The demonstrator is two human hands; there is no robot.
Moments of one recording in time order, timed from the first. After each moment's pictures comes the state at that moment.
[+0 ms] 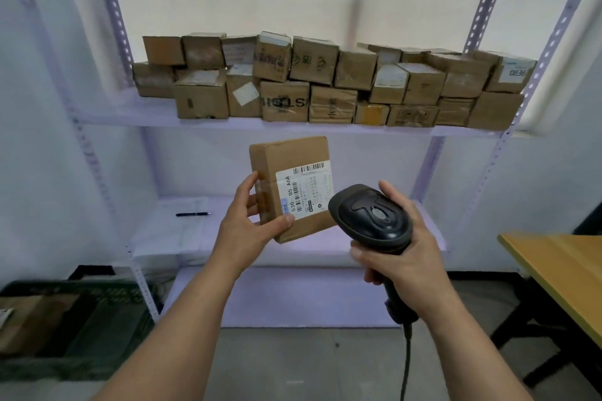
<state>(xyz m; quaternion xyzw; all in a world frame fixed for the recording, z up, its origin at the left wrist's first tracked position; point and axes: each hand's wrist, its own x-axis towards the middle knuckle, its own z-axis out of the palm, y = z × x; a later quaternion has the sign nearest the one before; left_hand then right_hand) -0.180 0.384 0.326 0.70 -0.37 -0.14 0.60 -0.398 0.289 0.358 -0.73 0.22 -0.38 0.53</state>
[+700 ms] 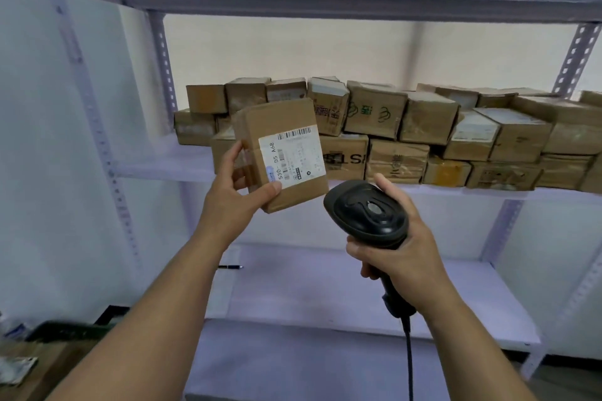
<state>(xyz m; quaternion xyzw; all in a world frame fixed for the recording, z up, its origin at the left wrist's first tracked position) -0.010 0.329 0.409 0.70 -0.34 -0.02 0.63 -0.224 0.202 0.396 -0.76 0.13 -0.37 0.52</state>
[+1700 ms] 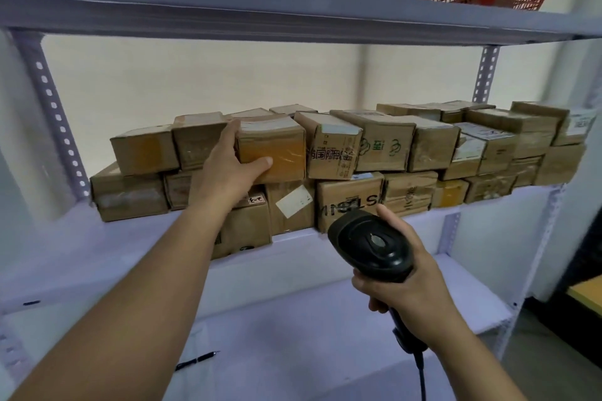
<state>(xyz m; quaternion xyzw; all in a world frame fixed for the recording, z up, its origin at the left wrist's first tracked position) 0.182 0.219 0.484 0.69 -0.47 -0.05 0.55 -0.090 0.211 0.393 -0.71 0.27 -0.45 0.47</state>
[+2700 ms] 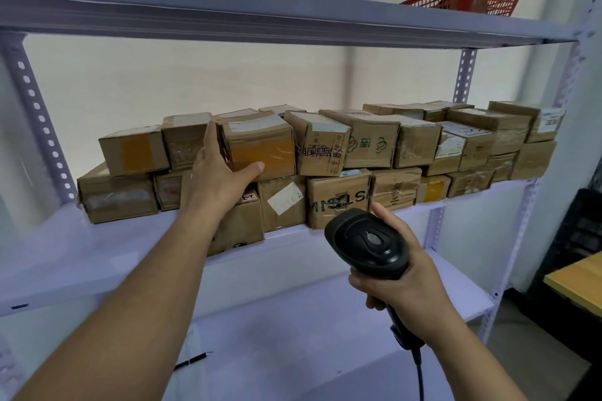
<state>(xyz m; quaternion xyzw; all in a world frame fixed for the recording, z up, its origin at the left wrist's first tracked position) 0.184 0.223 0.472 0.71 -0.46 -0.02 0.53 -0.099 0.223 0.395 -0.71 0.28 -0.46 0.45</state>
